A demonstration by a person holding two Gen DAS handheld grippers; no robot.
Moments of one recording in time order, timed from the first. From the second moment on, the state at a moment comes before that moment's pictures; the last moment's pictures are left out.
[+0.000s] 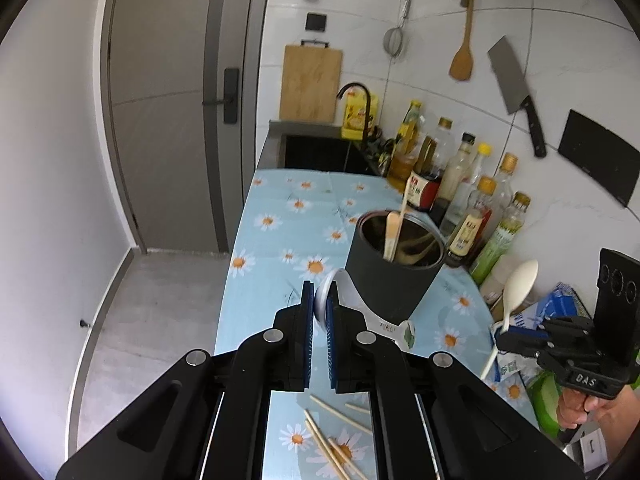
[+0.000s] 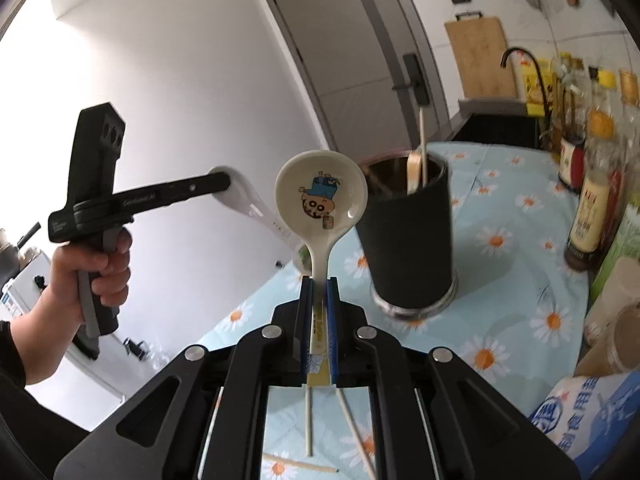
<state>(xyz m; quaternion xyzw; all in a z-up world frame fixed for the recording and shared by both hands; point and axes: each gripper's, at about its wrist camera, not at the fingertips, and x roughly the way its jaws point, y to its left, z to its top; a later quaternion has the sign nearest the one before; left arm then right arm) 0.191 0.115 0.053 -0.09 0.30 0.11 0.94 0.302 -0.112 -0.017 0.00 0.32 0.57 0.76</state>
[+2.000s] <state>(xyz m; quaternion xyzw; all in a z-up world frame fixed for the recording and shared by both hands) 0.313 0.086 0.073 0.06 0.35 0.06 0.93 0.380 -0.047 0.012 0.04 0.25 0.48 0.84</state>
